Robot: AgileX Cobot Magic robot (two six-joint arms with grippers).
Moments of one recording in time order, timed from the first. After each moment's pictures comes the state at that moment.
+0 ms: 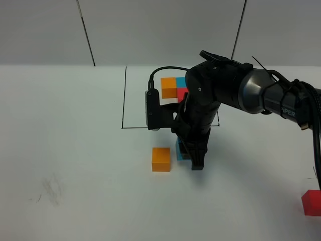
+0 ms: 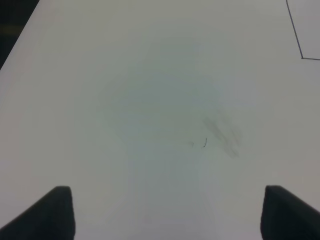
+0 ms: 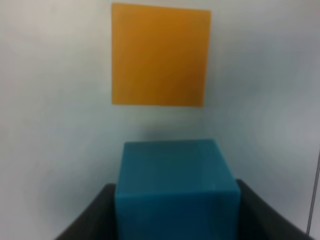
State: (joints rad) left arm -0.02 -0.01 -0.51 0.11 1.07 -0.14; right arm 0.61 2.10 -1.57 0.02 0.91 -1.05
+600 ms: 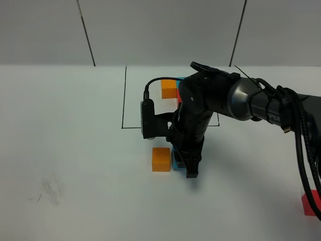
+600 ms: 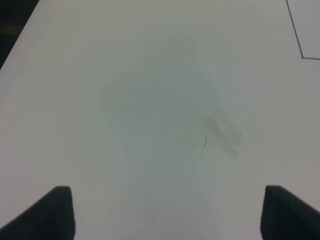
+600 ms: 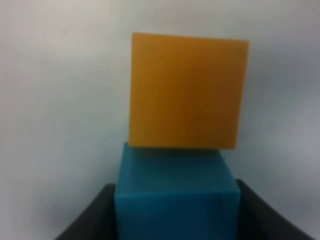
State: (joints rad) left arm -0.02 -0.01 -0.51 0.11 1.07 -0.14; right arm 0.62 2.16 -1.57 0.05 0.88 -1.05
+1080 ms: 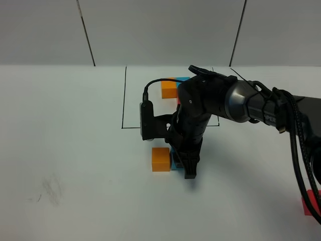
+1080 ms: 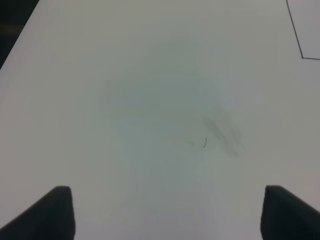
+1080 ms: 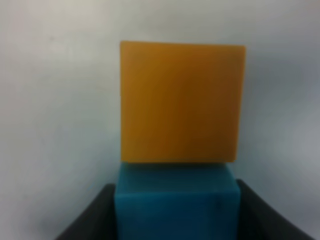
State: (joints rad) left arm -0.02 -0.01 -0.51 0.11 1.07 -0.14; right arm 0.62 2.18 -1.57 0.05 0.85 -1.06
